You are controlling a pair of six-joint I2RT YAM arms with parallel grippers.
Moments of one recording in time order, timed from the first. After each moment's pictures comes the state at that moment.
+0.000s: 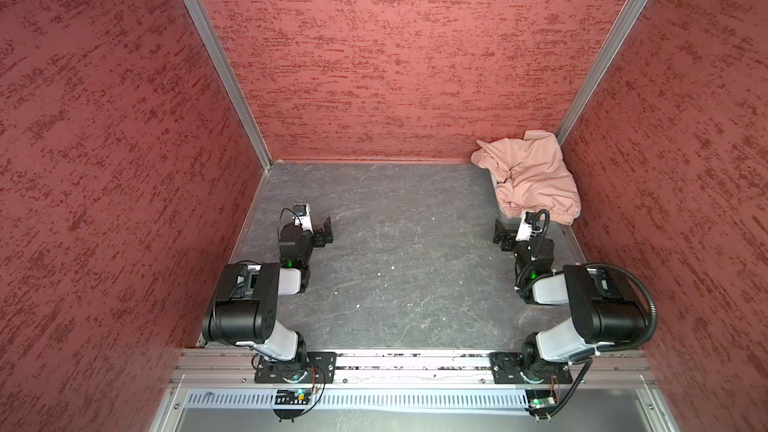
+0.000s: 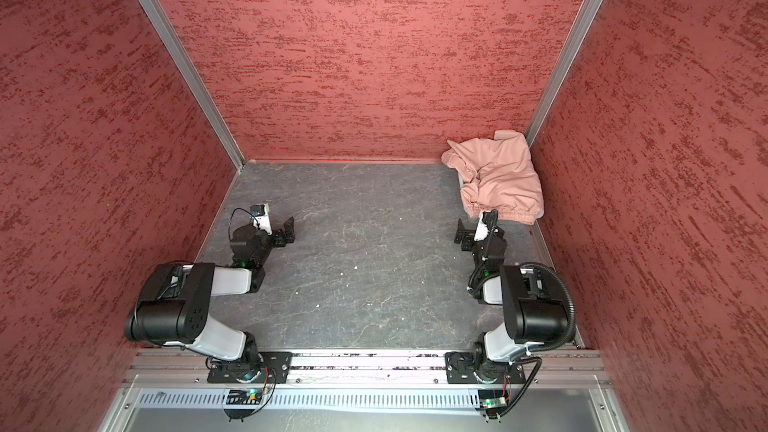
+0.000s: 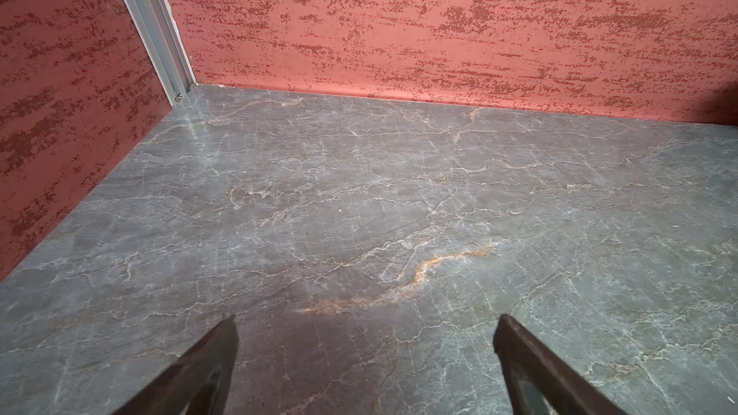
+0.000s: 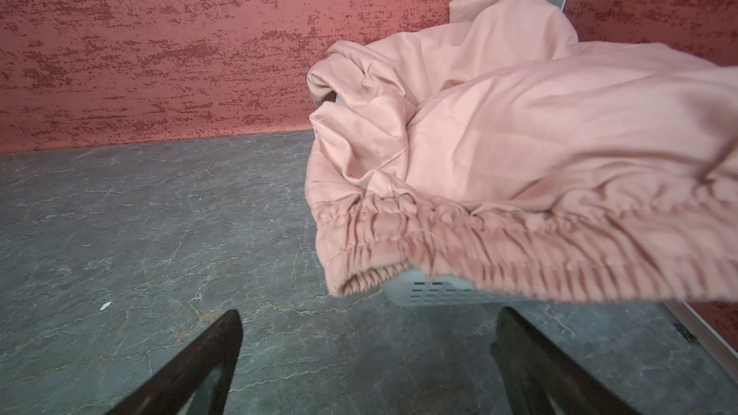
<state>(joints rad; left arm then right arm) 0.04 1.54 0.37 0.88 0.05 -0.08 -0.07 1.54 0.27 1.11 -0.02 0.07</state>
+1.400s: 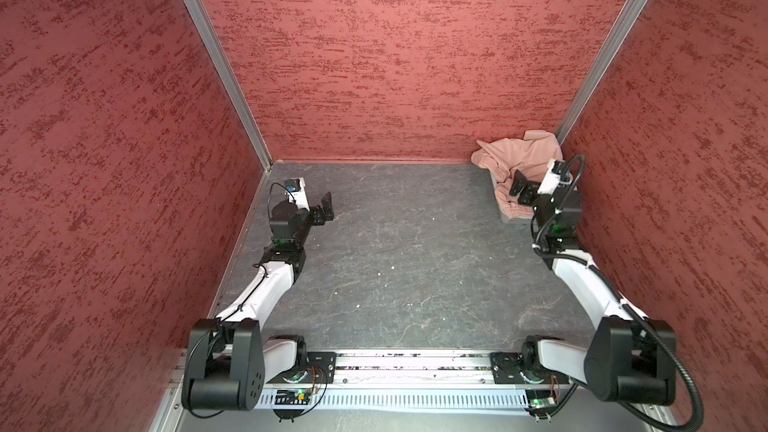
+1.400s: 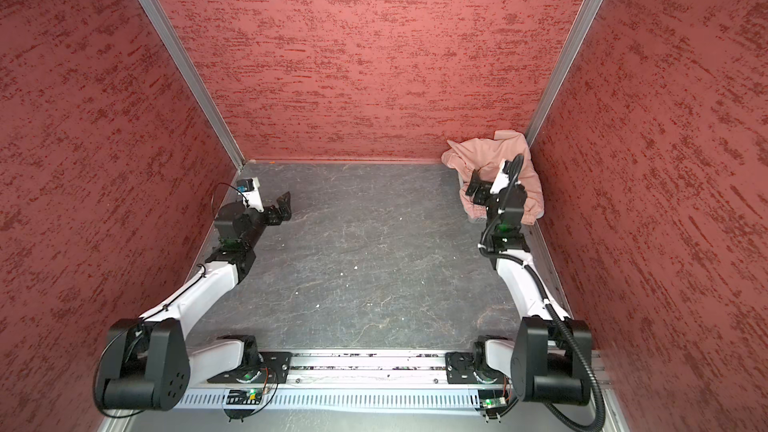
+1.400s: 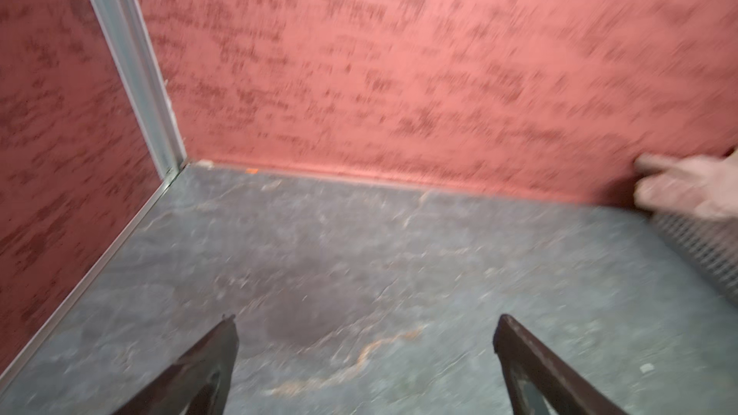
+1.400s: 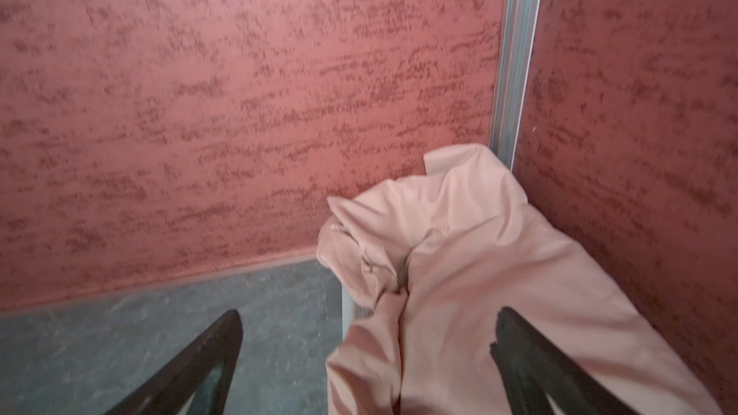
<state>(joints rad) -0.03 1.18 0.66 0.32 0.07 -0.19 -0.07 1.27 0.91 0.28 0.06 0.15</state>
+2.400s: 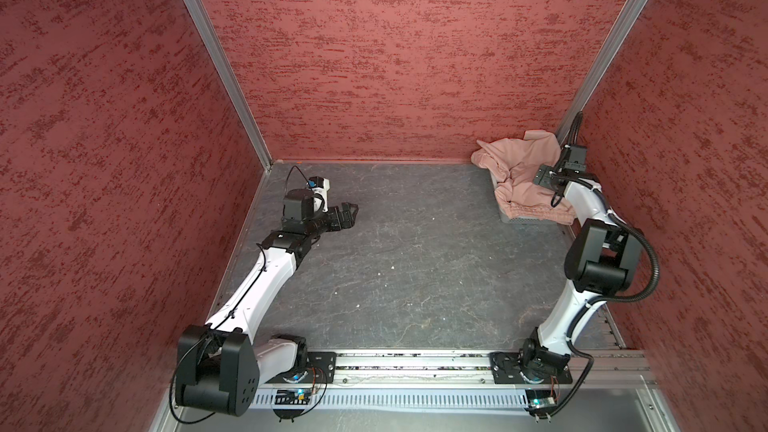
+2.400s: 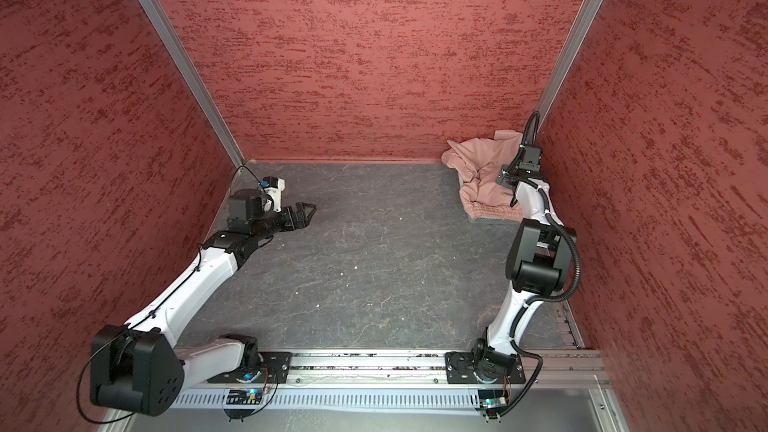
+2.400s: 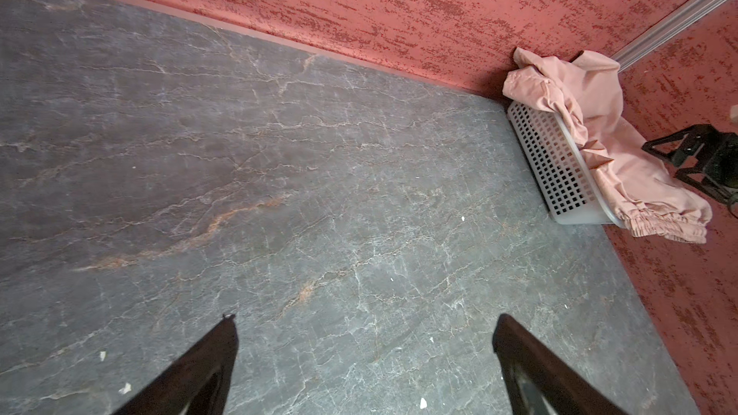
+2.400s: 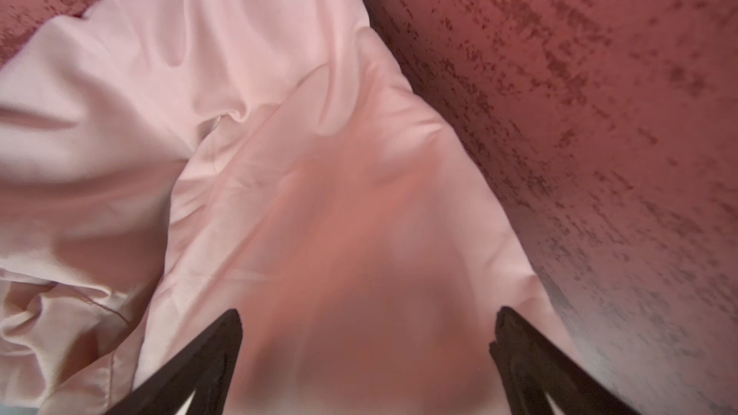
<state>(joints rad) -0.14 1.19 0.85 -0.21 0.32 -0.34 -0.30 1.94 1.64 -0.47 0.19 0.20</state>
